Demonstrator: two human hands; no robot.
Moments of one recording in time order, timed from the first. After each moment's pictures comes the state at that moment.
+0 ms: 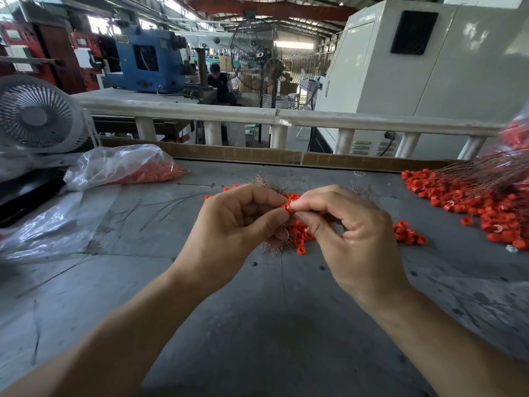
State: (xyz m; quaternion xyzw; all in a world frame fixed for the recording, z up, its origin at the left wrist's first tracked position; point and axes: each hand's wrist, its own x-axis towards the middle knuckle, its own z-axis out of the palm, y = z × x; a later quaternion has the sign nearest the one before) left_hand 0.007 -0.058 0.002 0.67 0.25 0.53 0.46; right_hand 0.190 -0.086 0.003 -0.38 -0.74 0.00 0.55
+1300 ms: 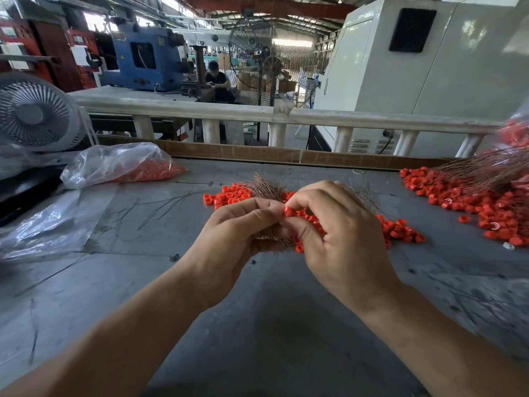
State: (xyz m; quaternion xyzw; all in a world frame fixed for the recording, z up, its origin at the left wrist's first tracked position) left_hand 0.010 -0.061 0.000 0.52 0.26 0.46 0.66; right_hand 0.182 -0.087 0.000 -0.44 -0.76 -0.15 0.45
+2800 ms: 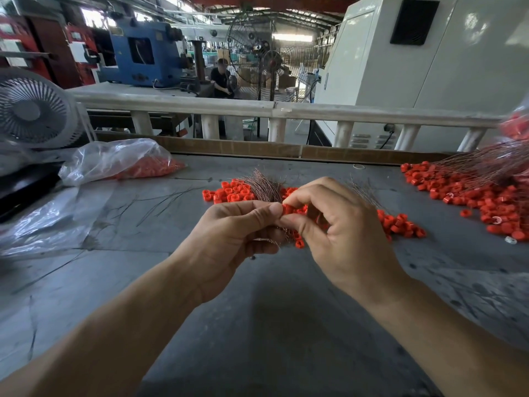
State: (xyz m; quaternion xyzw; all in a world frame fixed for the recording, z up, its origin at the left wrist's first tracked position) left_hand 0.008 -0.064 0.005 0.50 0.32 0.44 0.67; right_hand 0.189 -0.085 0.003 -0.44 -0.77 -0.04 0.46
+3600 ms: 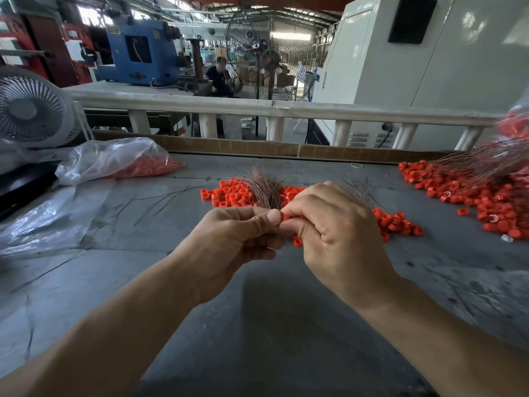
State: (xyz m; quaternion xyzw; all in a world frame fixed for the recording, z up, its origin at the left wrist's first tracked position) left_hand 0.008 -0.061 -0.001 0.49 0.34 0.41 0.69; right_hand 0.185 -0.085 -0.005 -0.42 -0.77 -0.15 0.45
